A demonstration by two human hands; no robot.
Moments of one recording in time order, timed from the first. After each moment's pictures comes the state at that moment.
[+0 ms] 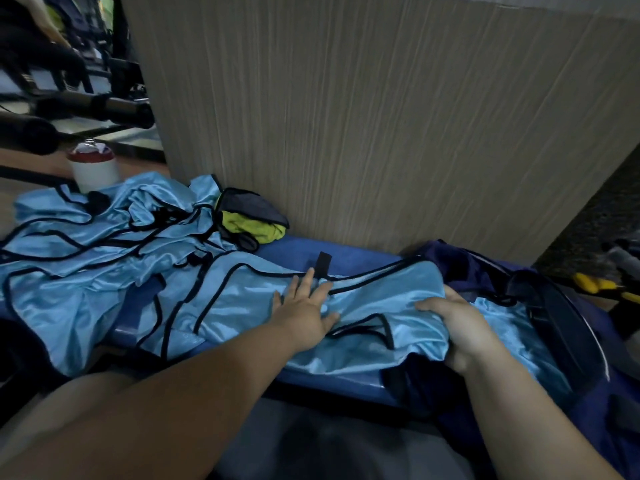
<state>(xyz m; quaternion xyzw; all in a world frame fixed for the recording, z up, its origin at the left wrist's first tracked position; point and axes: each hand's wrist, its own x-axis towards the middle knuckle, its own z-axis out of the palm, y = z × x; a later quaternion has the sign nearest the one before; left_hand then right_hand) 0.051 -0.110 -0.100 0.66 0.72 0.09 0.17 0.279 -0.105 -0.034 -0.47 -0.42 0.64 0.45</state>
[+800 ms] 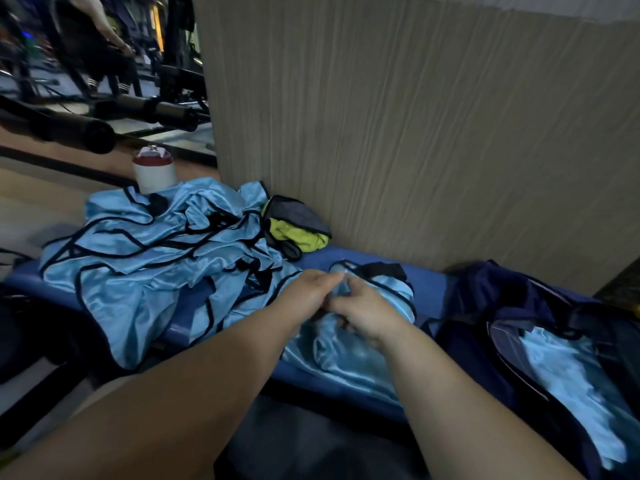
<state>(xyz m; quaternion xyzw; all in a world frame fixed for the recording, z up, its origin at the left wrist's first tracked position) -0.012 -0.124 -0.055 0.40 0.64 0.47 0.47 0.108 -0.095 -0.050 -0.45 -0.67 0.54 0.22</state>
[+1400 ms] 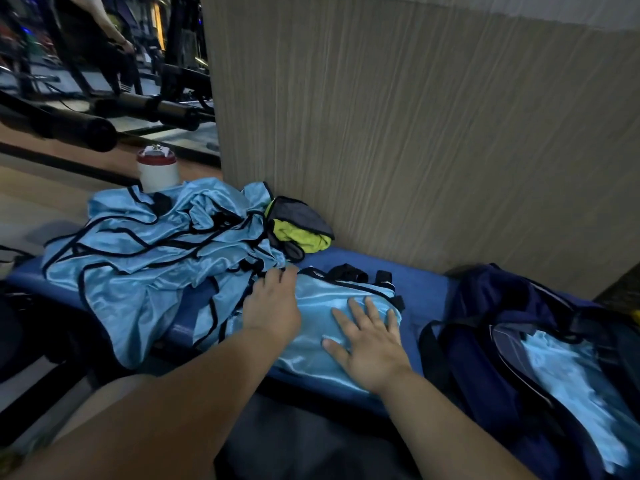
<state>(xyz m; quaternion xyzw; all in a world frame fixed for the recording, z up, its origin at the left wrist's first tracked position) -0.048 -0.144 -0.089 0.54 0.81 0.21 0.02 0.133 -0.105 -0.107 -0.46 -0.89 0.06 -0.02</state>
